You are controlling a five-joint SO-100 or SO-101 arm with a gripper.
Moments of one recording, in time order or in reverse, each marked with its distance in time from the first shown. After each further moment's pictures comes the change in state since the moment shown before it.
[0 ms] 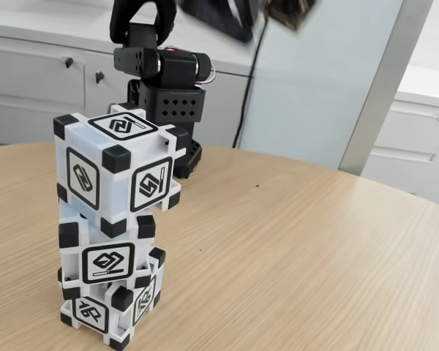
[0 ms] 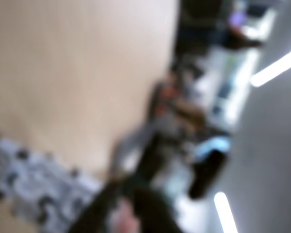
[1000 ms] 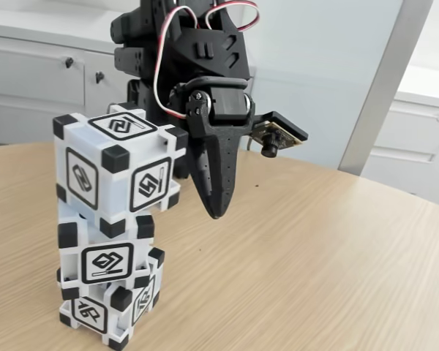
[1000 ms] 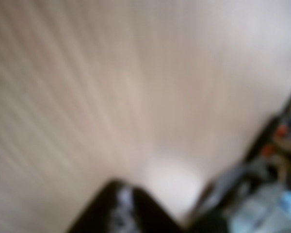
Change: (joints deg) arm 0.9 0.0 28.6 -3.5 -0.4
